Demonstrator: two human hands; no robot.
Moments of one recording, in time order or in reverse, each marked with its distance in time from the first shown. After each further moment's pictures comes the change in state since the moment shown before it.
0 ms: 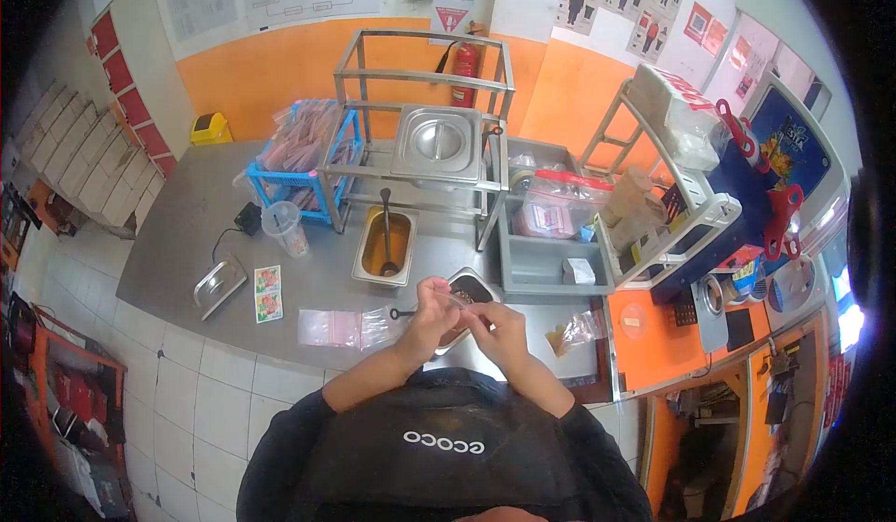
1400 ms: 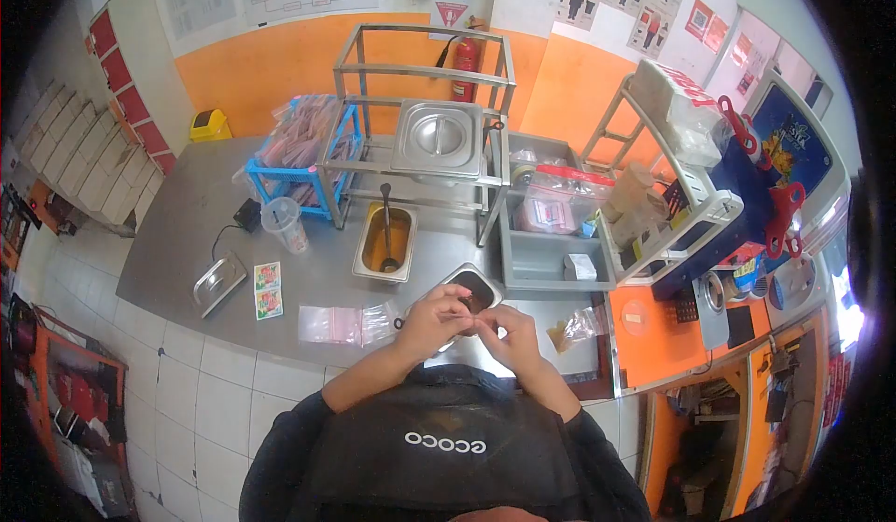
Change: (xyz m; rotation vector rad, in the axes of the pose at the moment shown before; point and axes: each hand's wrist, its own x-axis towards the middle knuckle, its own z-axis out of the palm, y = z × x) left_hand 0.001 0.002 -0.007 0.589 -0.013 -0.059; right_hand -0.008 0.001 -0.018 0.044 -0.078 -0.067
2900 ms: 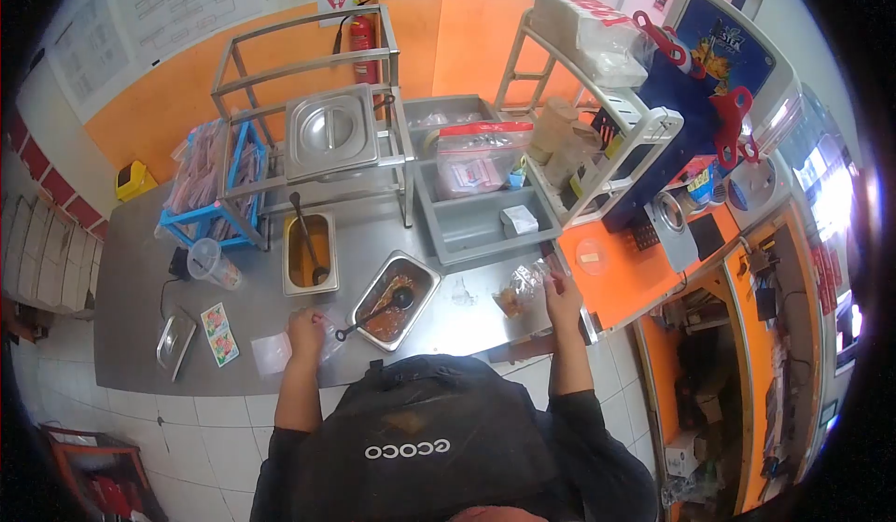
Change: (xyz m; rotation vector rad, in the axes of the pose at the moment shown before) left_hand -0.026 -0.150 -0.138 1.050 0.306 -0.229; right_hand -0.106 0.145 -0.122 -0.516 0.609 0.675
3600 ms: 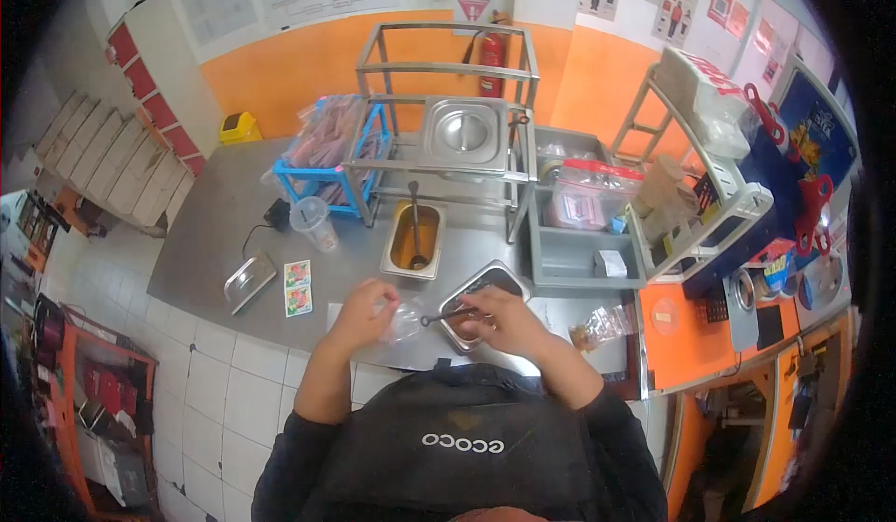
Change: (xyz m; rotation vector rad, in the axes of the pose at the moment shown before) left_hand -0.031 0.105 -0.156 -0.333 -0.021 0.303; right_hand -0.068 -0.230 0.058 0.399 -0.881 -0.893
